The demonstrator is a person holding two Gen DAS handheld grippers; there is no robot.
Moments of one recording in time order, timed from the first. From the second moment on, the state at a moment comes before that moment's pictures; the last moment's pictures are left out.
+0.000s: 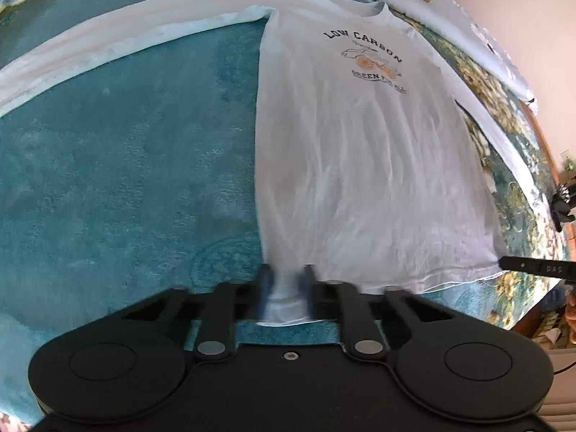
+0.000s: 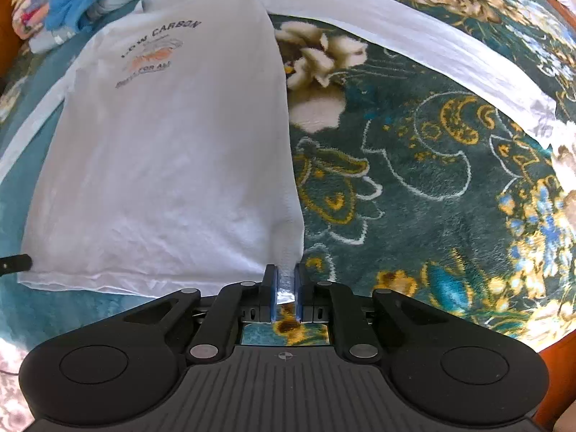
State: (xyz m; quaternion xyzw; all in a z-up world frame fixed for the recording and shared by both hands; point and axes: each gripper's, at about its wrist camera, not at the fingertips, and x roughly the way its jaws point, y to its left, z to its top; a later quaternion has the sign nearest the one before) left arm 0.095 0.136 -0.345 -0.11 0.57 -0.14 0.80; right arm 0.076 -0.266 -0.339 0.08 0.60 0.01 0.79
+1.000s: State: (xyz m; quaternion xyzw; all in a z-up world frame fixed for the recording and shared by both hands) left arm 0.174 0.136 -0.255 0.04 0.41 -0.13 0.90; right arm 0.172 -0.272 -0.241 0.00 0.46 0.00 0.89
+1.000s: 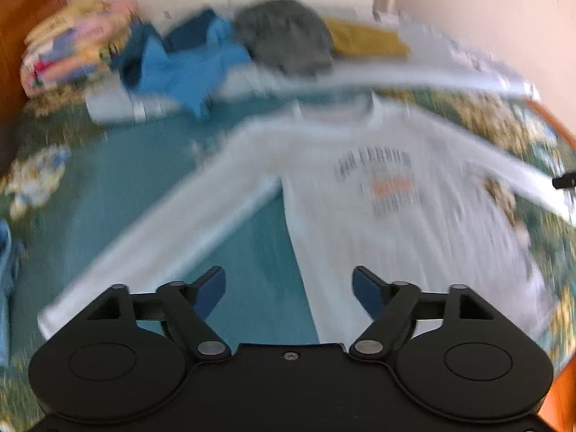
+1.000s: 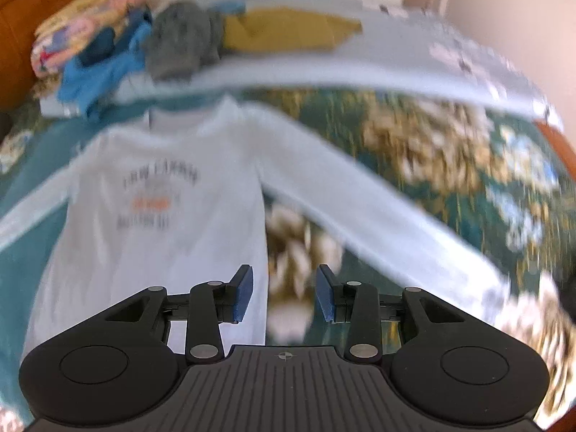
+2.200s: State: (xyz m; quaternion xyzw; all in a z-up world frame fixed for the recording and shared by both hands) left arm 0.450 0.058 -0.326 0.05 0.40 -0.09 0.91; right arm 0.477 -0.235 -0.325 -0.15 0.45 0.21 0.86
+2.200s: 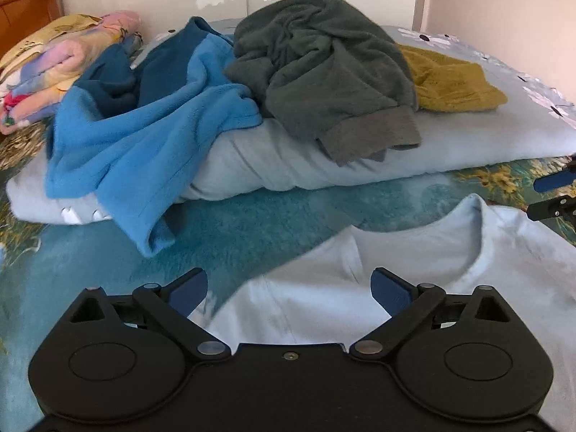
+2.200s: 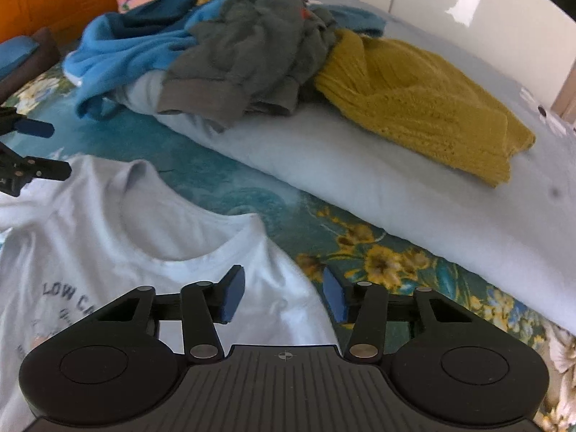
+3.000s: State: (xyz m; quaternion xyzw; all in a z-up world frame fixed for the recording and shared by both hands) left arm 0.503 0.072 -0.358 0.05 0.42 -0.14 0.90; right arm 0.517 -0.236 -0.365 -0.13 0.50 0.20 0.84
